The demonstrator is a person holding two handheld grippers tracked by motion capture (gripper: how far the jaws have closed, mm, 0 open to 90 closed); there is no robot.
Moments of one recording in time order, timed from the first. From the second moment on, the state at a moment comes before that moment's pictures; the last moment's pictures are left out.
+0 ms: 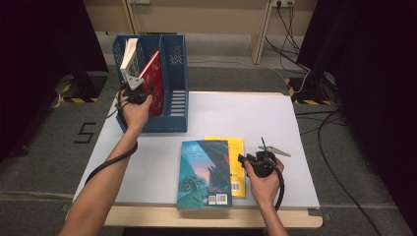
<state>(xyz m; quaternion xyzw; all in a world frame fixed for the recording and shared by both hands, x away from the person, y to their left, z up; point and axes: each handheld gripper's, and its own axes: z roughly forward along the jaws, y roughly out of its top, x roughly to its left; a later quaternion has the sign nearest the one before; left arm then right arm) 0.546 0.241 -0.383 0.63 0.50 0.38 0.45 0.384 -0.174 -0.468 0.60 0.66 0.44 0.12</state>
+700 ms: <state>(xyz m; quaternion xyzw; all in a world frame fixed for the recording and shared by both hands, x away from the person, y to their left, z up) 0.537 0.240 -0.363 0.62 0.52 0.36 0.47 0.382 -0.173 -0.467 0.60 0.66 0.44 0.12</state>
